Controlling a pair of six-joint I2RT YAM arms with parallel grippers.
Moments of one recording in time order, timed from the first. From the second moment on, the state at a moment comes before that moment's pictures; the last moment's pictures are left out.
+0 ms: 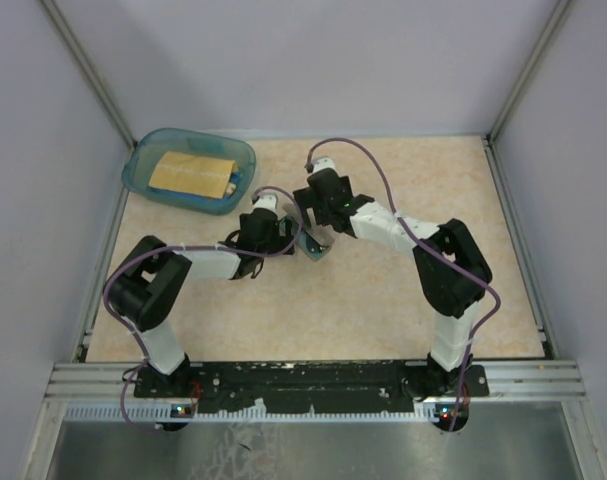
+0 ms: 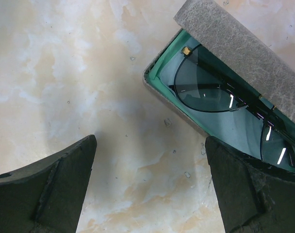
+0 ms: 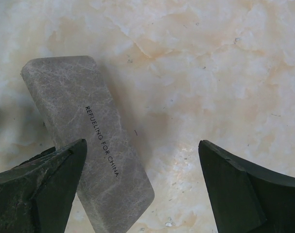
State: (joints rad) left arm -0.63 1.77 0.81 0.33 -0.31 -0.36; right arm 0.67 1.86 1.33 -0.22 0.28 0.20
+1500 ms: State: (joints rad) left arm -0.63 0.96 0.42 0.10 -0.35 -0.49; right arm 0.56 1.12 0.71 -0.12 0.31 0.42
